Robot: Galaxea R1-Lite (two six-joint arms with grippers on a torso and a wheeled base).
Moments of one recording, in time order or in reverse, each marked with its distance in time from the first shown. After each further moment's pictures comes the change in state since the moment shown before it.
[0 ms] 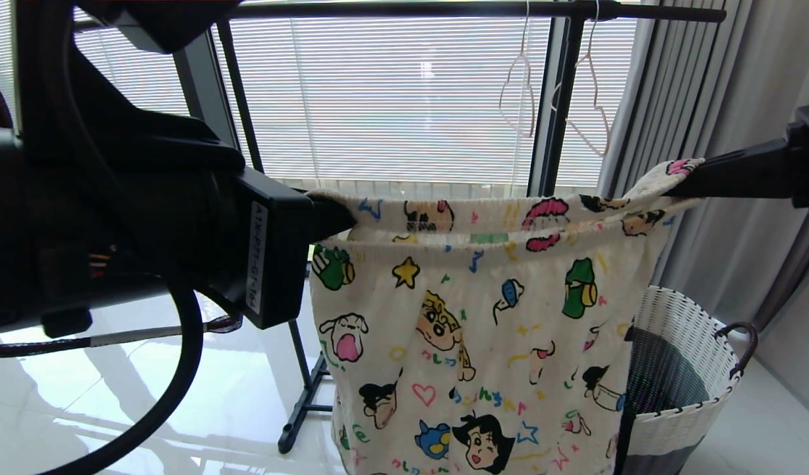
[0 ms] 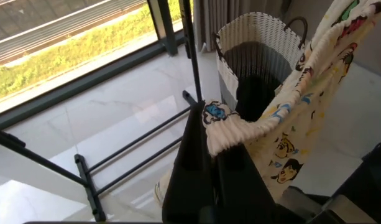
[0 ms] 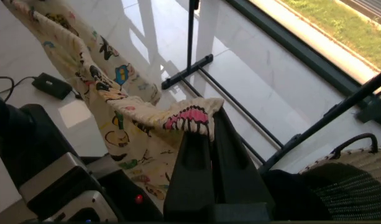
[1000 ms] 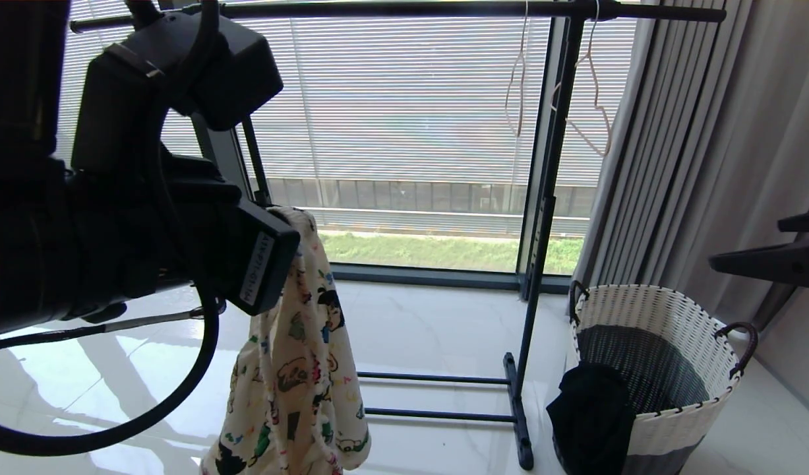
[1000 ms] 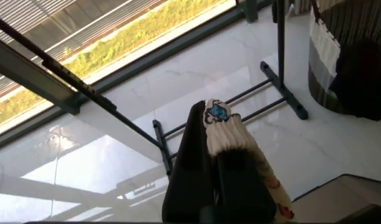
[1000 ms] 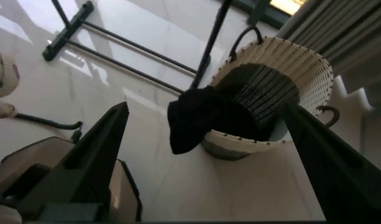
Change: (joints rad) left arm 0.114 0.014 0.041 0.049 0.204 0.158; right arm -0.204 -0.130 0.203 0.078 -0.307 -0.006
